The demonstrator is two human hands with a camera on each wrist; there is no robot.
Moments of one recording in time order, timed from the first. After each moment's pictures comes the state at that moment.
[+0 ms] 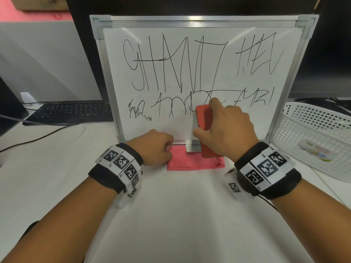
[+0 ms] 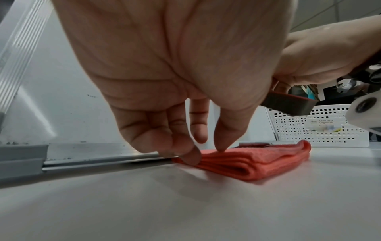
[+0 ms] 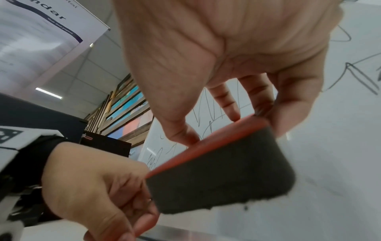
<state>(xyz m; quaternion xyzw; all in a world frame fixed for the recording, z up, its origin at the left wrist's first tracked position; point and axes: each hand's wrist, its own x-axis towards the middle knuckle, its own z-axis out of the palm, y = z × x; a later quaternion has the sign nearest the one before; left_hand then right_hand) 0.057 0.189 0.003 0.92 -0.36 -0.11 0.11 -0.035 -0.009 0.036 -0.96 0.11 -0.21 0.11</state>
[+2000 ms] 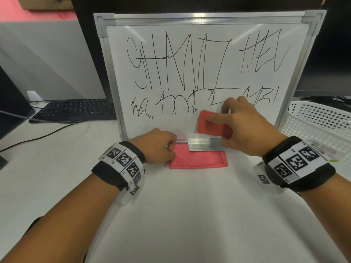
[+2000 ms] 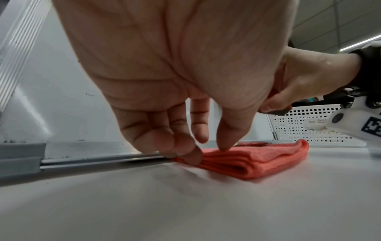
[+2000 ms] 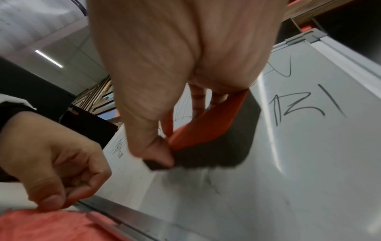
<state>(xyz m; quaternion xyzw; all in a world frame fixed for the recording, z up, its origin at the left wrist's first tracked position) 0.054 0.187 0.005 0.92 -0.35 -0.13 0.12 -0.034 -0.069 0.027 -0.97 -0.12 -0.22 0.01</state>
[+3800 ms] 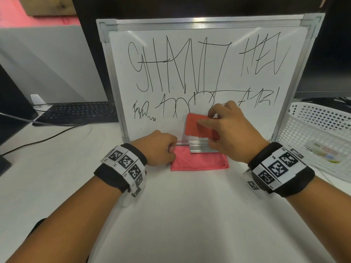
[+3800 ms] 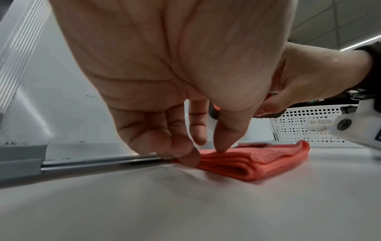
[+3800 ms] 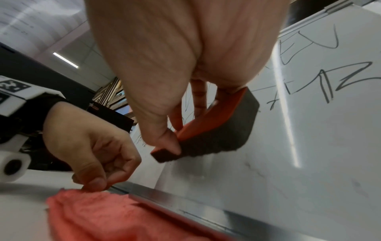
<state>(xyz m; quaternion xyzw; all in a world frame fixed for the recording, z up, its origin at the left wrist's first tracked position) 0.055 0.188 0.004 0.92 -0.36 -0.11 0.11 -0.024 -0.042 0.014 -0.96 -0.13 -0.26 0.02</state>
